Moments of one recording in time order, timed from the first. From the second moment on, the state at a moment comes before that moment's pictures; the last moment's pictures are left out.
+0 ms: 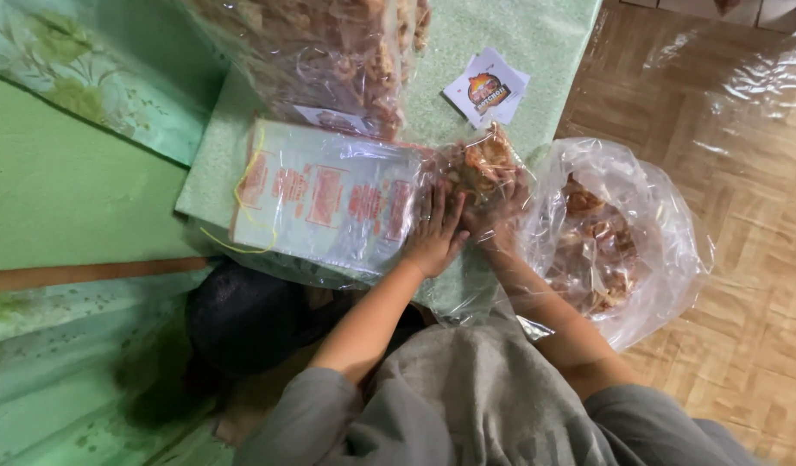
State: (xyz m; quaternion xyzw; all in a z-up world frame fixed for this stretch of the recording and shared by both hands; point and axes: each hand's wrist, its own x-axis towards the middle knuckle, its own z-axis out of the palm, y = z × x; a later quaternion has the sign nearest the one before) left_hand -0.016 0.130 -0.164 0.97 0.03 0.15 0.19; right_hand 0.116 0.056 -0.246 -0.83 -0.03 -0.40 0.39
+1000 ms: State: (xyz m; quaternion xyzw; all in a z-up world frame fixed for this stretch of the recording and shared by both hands) left_hand -0.064 0.188 -0.084 0.97 0.16 0.12 0.16; right_hand 0.085 0.053 -0.122 -0.93 -0.15 0.06 0.33
